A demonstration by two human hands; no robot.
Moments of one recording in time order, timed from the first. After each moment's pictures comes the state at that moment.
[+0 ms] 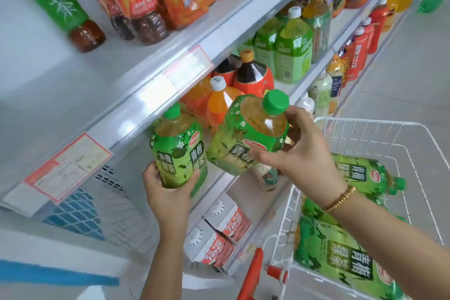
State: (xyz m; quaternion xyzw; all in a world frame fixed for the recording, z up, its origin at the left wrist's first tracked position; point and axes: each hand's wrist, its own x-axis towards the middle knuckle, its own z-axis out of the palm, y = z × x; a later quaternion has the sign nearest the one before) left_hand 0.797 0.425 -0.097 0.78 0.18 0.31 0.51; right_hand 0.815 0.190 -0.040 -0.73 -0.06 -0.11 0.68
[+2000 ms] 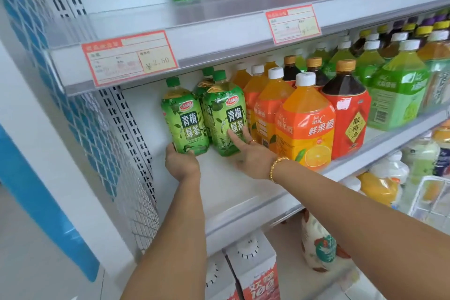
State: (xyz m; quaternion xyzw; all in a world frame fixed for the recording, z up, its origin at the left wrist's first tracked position) left_hand 0.928 0.546 -0.166 0.68 0.39 0.43 0.45; right_hand 0.953 0.369 -0.131 -0.91 -0.37 0.08 0.19
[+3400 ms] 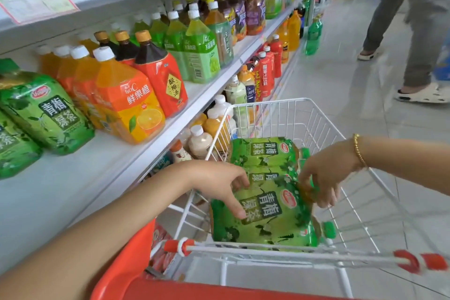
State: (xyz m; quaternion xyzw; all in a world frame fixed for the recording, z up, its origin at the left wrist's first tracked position) left_hand 0.817 0.225 -0.135 0.86 -0.35 -0.37 0.02; right_hand 0.770 -0.009 -0.142 -0.87 -0.09 0.47 0.11
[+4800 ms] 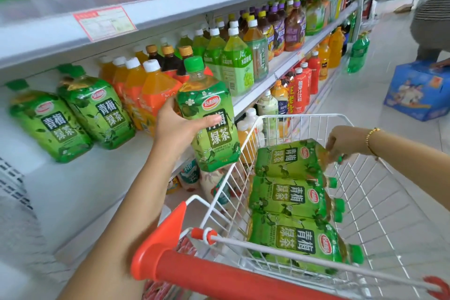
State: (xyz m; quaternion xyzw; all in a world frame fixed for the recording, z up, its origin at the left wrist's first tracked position) left_hand 0.857 0.291 -0.092 0.80 -0.02 0.17 0.57; right_hand 0.868 -0.050 -0.163 -0.95 0.08 0.17 0.24
